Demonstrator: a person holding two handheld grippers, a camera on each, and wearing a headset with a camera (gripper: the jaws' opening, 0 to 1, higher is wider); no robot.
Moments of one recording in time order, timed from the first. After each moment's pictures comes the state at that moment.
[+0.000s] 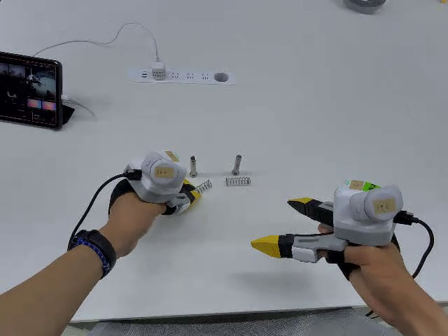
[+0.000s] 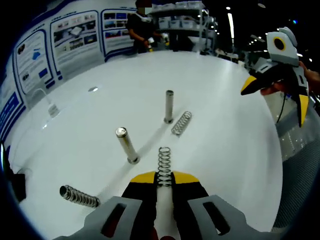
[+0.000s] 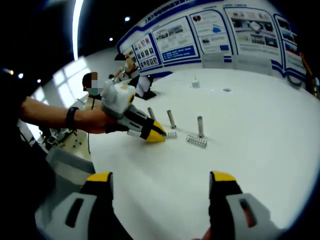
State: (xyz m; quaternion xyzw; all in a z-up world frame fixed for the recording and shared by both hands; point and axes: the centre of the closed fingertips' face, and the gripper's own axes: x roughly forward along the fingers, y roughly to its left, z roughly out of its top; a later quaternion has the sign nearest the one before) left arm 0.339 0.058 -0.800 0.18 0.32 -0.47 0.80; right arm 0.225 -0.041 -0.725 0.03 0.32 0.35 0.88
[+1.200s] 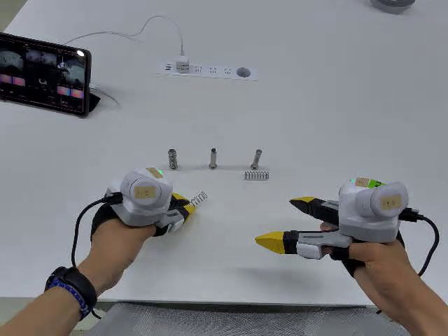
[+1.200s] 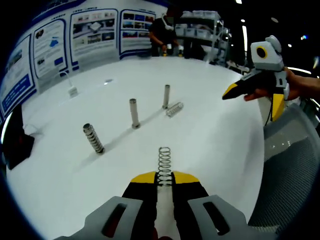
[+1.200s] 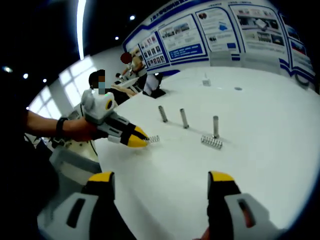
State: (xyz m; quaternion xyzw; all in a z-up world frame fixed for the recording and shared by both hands) left arm 0.280 0.116 -0.785 0.13 0.32 -0.43 0.83; right arm 0.222 -0.014 -0.728 0.04 0.33 0.38 0.86
